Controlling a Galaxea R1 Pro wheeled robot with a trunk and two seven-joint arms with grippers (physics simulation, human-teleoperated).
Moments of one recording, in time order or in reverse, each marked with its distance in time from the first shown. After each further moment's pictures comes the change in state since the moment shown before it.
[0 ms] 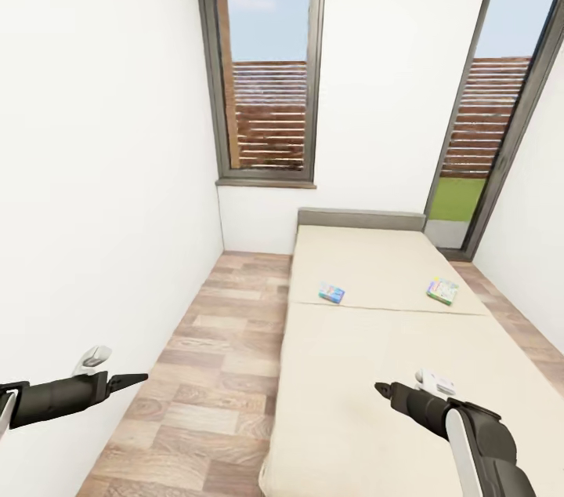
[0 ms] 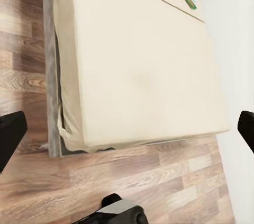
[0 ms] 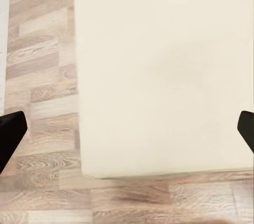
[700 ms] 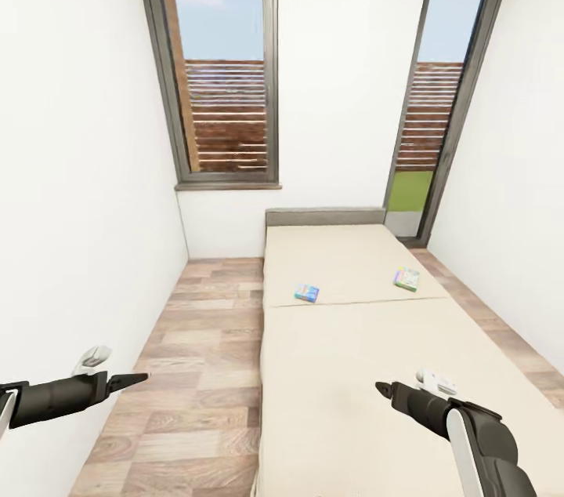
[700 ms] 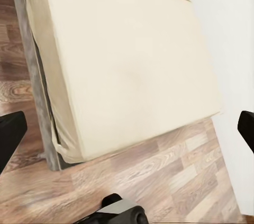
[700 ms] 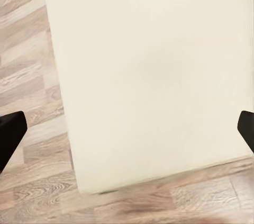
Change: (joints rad) left arm 0.000 0.001 0.000 0.000 0.000 0.000 0.000; right arm 0.000 -0.002 -0.002 0.000 -0.001 -0.001 0.000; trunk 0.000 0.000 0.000
